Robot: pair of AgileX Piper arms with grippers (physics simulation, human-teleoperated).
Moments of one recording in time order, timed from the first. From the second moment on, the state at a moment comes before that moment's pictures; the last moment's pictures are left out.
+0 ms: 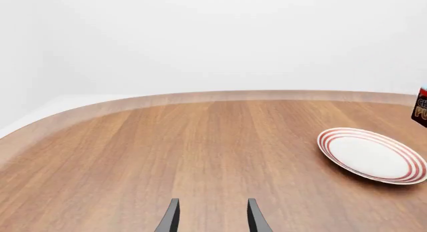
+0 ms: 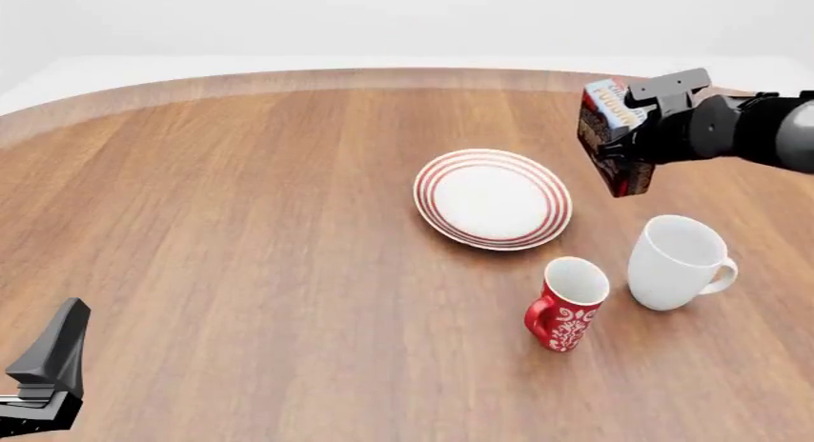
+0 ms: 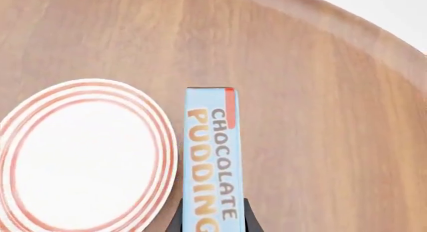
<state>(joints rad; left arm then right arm) 0.00 0.00 0.00 0.00 0.00 -0.05 1.83 -1.29 0.20 -0.23</state>
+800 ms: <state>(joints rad) 0.00 0.00 0.00 0.00 0.00 -0.18 1.92 -1.21 0.05 -0.26</state>
